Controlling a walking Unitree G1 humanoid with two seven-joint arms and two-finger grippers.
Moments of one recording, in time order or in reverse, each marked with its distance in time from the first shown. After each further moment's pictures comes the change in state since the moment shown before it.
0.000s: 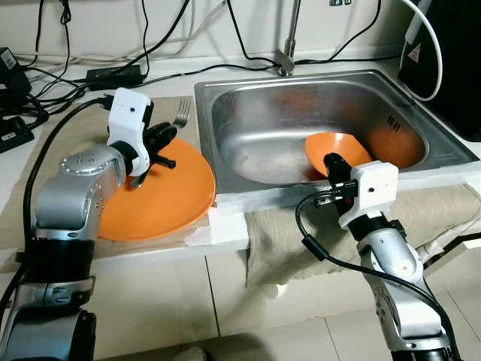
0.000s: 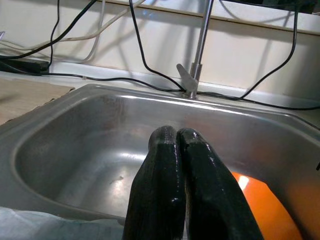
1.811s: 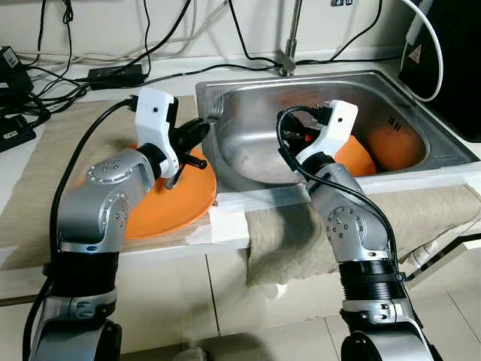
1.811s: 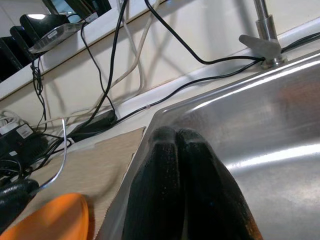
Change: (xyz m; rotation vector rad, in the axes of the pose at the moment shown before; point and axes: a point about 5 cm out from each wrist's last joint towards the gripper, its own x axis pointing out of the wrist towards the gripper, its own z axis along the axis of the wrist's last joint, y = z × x) left arm 0.005 -0.042 -0.002 -0.111 -0.112 -0.128; right arm 0.092 0.037 0.027 0.616 0.072 0.096
